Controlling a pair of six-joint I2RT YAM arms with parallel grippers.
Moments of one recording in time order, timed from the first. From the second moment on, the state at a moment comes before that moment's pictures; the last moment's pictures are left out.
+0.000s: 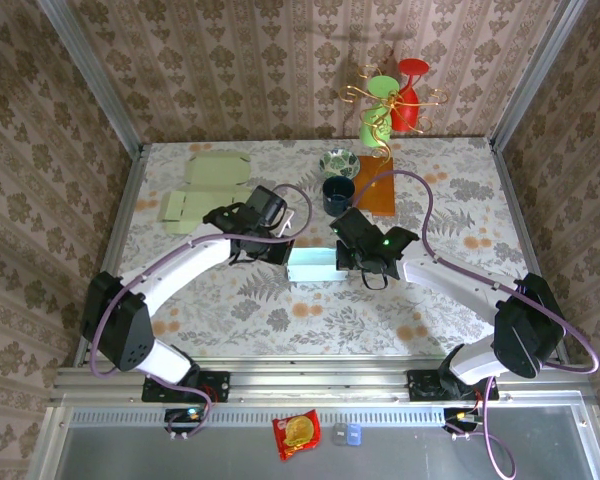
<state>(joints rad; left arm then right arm) -0.70 1.50 1.20 -0.80 0.15 -0.28 0.73 1.46 1.08 -0.66 0.26 0.68</state>
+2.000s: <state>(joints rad) -0.73 1.40 0.99 -0.55 0.05 -0.45 0.77 1.40 0.99 -0.63 0.22 0.74</state>
